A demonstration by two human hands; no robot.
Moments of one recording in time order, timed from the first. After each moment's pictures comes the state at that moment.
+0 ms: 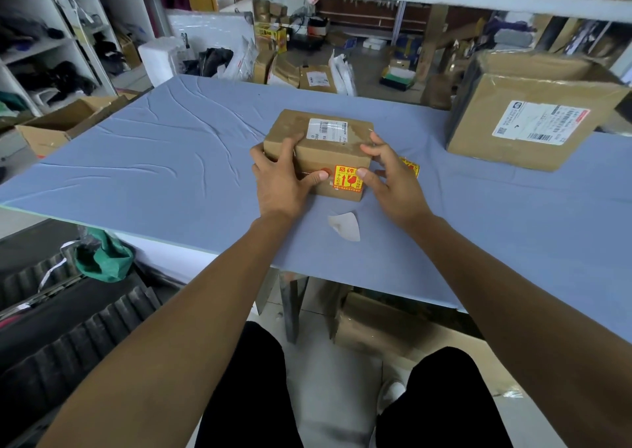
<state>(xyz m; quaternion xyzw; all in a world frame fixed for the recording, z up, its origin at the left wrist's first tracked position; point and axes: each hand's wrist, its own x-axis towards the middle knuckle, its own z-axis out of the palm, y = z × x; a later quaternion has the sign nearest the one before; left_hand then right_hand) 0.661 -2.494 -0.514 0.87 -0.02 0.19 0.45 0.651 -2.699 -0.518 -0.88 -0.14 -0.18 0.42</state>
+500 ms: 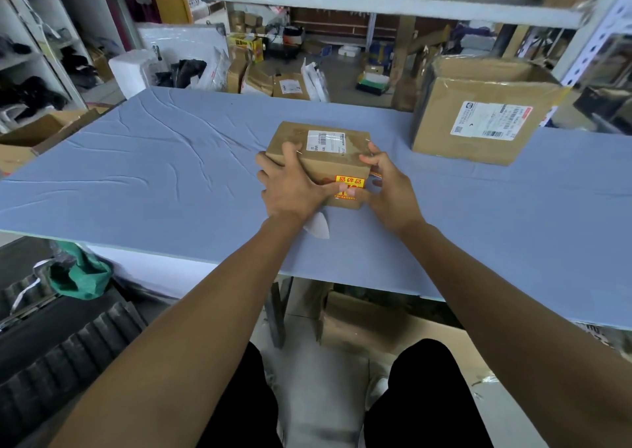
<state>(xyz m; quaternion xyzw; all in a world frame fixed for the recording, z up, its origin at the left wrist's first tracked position) 0.641 -2.556 -0.495 0.91 0.02 0.13 0.39 0.620 -2.736 -0.514 -0.88 -0.08 -0.19 0.44</state>
